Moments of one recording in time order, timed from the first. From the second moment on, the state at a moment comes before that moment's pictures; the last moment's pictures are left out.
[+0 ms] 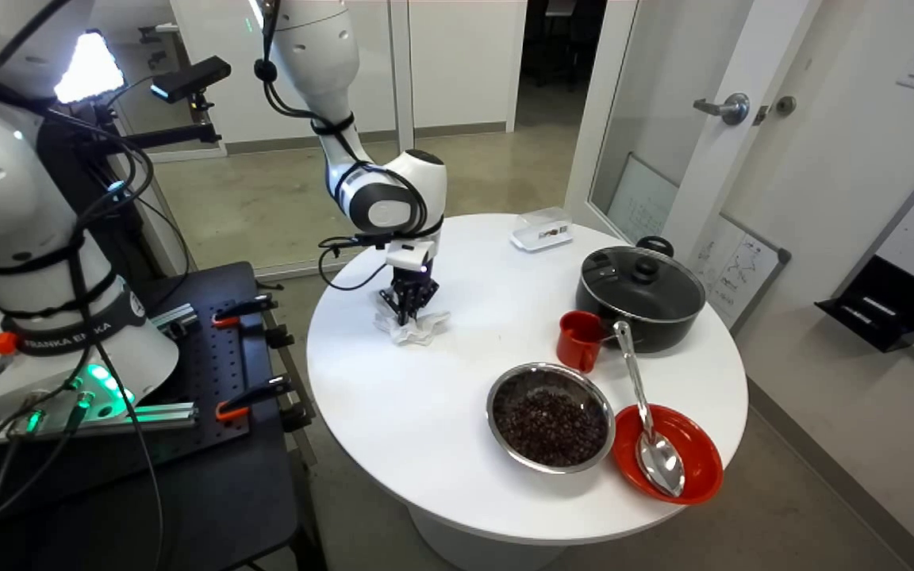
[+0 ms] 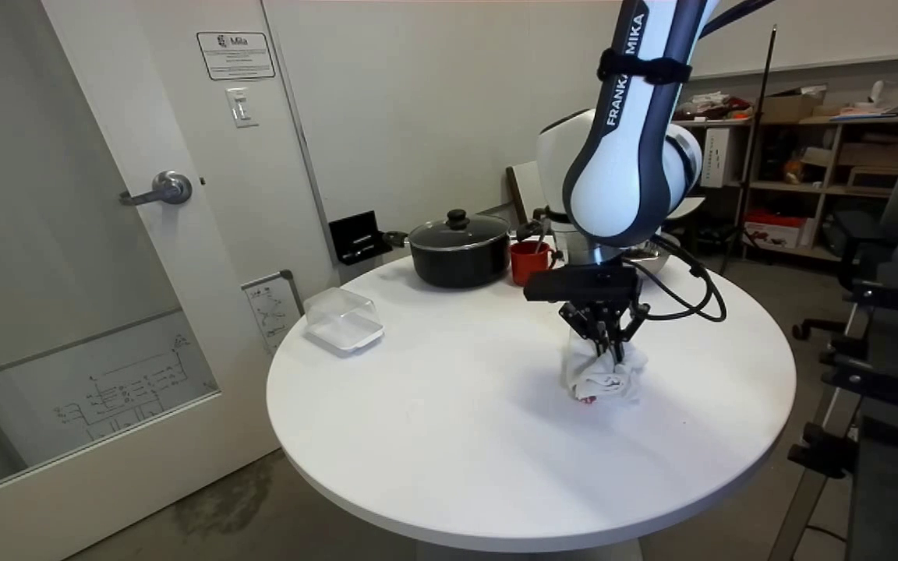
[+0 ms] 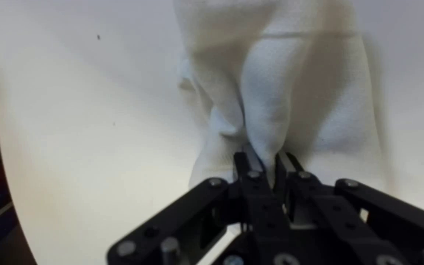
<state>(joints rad) 0.28 0.68 -0.17 -2.27 0.11 2.77 1.45</state>
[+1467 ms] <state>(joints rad) 0.39 0.71 -0.26 -2.27 0.05 2.85 1.45</state>
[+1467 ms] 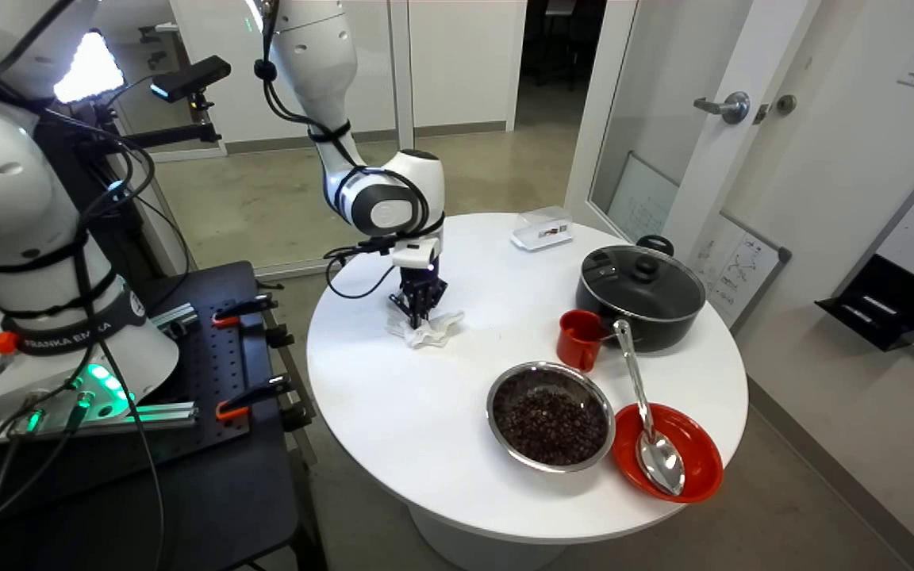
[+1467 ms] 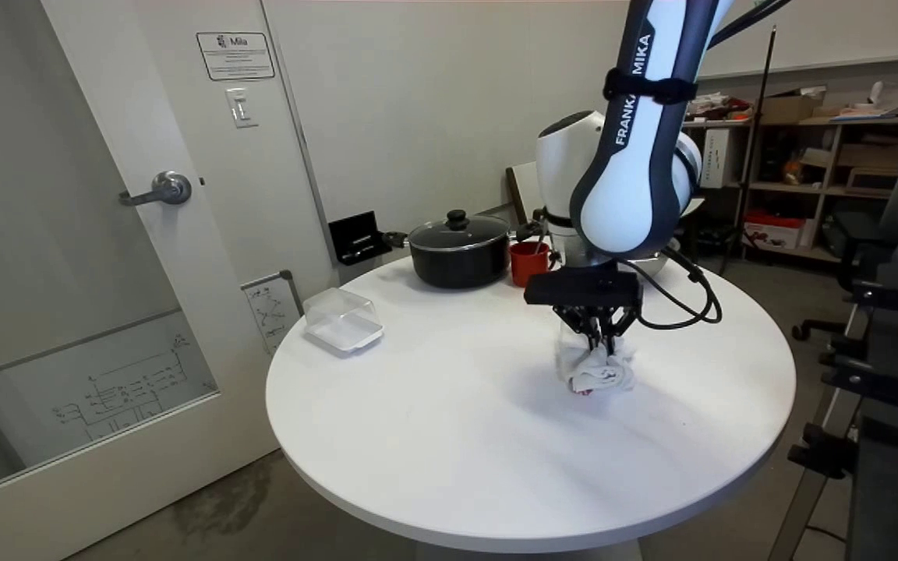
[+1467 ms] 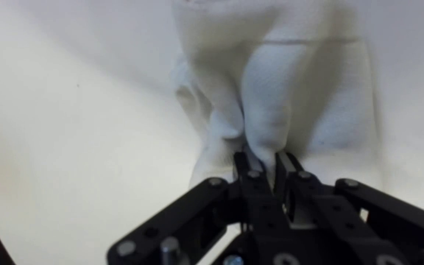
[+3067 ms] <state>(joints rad) 0.70 0.84 -0.27 -2.17 0.15 3.24 1.40</state>
